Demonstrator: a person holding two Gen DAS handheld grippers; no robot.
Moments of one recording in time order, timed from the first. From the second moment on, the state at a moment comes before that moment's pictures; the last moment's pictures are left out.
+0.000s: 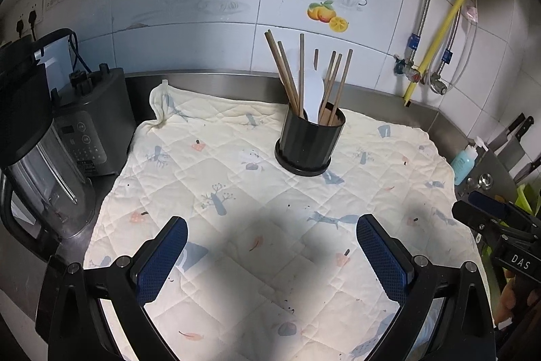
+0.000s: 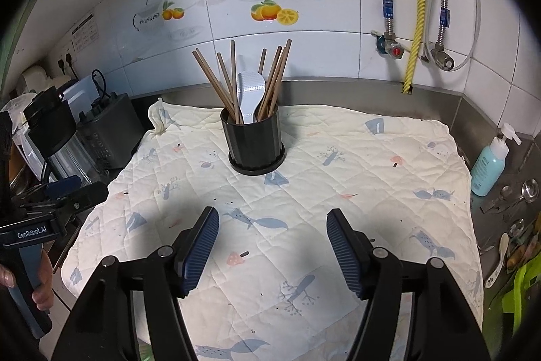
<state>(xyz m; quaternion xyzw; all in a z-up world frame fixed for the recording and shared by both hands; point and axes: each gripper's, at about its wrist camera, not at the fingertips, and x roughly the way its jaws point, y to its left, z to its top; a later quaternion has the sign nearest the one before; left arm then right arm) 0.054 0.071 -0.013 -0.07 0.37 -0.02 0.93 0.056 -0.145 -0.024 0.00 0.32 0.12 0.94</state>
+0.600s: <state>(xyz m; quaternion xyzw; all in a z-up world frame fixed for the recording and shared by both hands) 0.044 0.065 -0.005 -0.05 0.35 -0.01 0.93 0.046 -0.146 -0.023 0.00 0.31 0.12 0.94</state>
